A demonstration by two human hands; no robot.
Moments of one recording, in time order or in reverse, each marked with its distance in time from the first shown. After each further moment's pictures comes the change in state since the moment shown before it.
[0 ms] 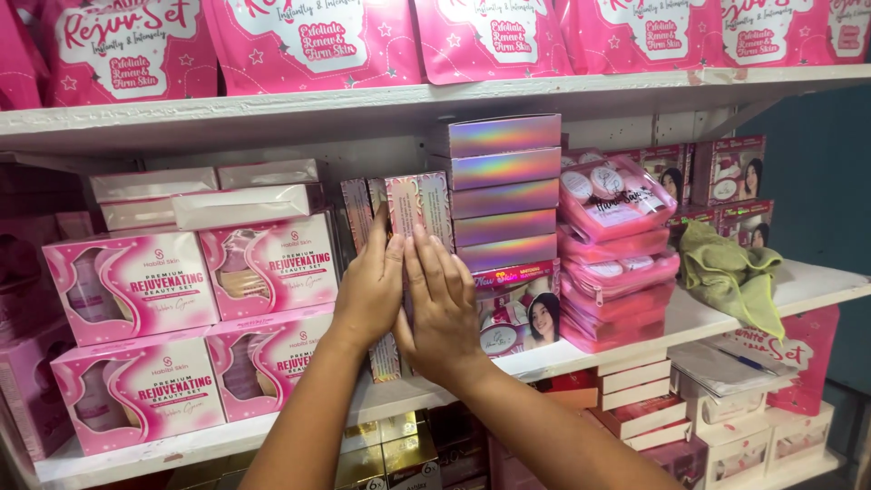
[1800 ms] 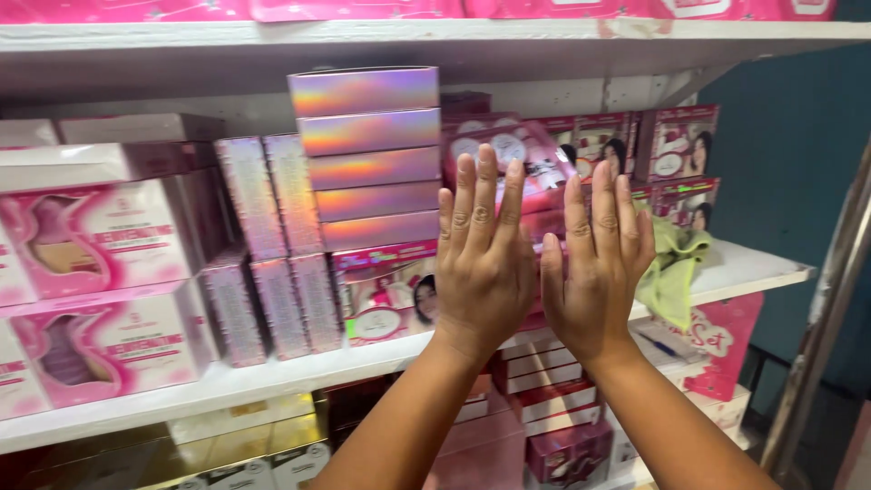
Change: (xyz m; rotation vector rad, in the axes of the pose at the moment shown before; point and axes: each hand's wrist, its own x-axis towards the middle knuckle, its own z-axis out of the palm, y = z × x) left_hand -0.037 0.141 0.224 0.193 0.430 0.641; right_hand -0.049 0.213 -0.176 -0.251 0.009 0.155
